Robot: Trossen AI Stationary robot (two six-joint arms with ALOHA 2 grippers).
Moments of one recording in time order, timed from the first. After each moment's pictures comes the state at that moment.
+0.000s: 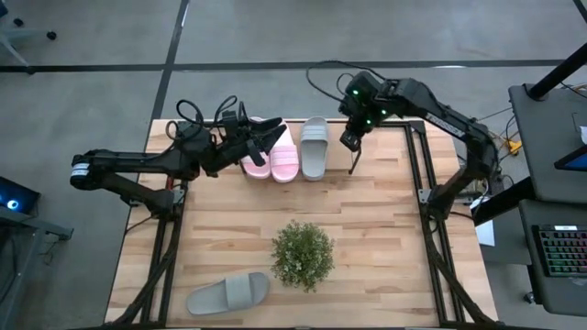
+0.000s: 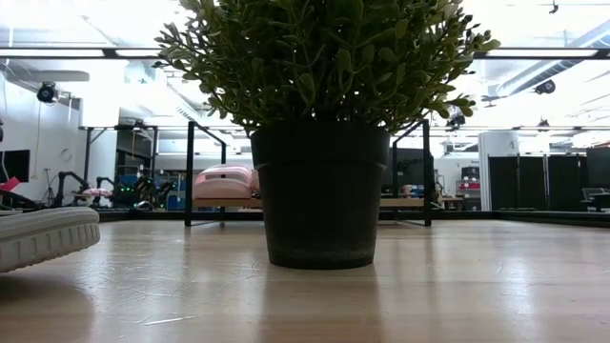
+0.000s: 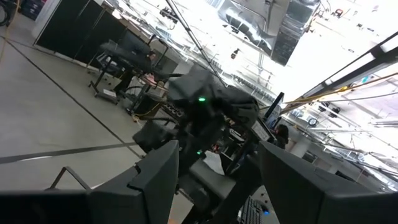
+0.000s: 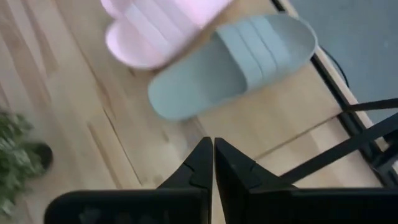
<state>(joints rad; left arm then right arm) 0.06 1.19 1.07 0.43 -0.39 -0.52 -0.52 1.60 1.77 -1.27 -0.14 0.03</state>
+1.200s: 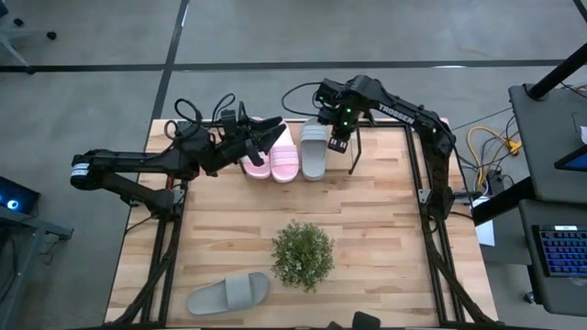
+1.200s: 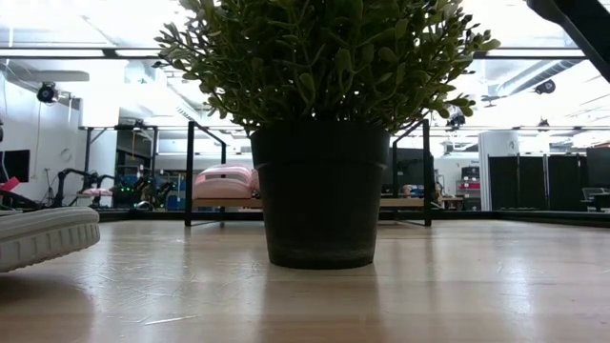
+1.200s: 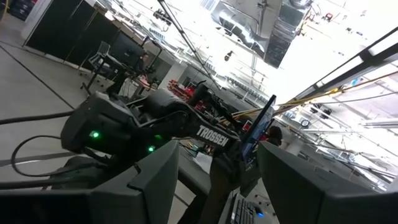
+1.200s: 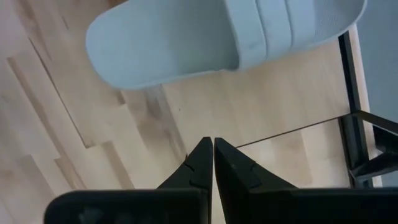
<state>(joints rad) 0.06 1.19 1.08 0.44 -0.36 -0.51 -0.55 1.97 1.99 -1.48 -0.08 -0.22</state>
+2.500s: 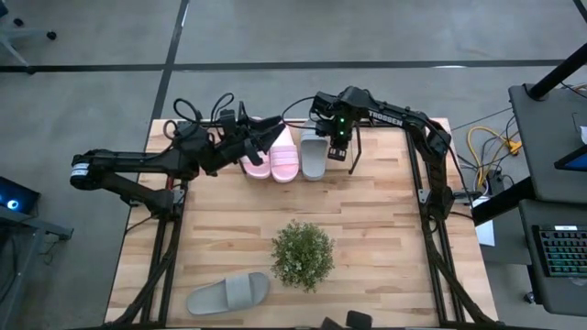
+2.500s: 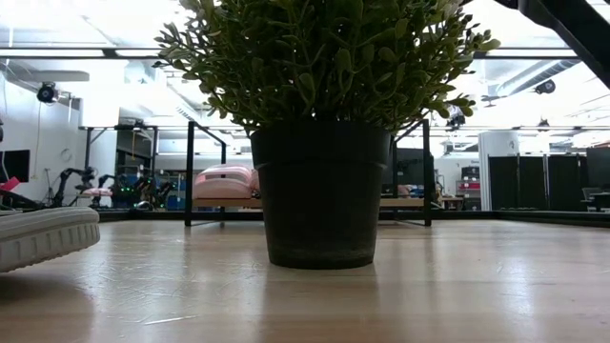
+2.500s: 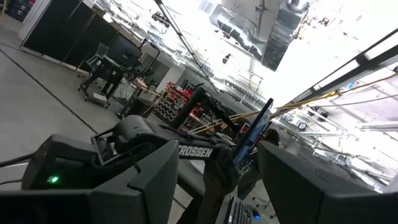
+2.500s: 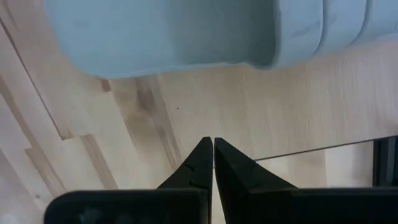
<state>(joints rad) 0.06 1.19 1.08 0.46 -0.36 -0.52 -0.55 2.01 1.84 -1.37 -0.09 -0.31</state>
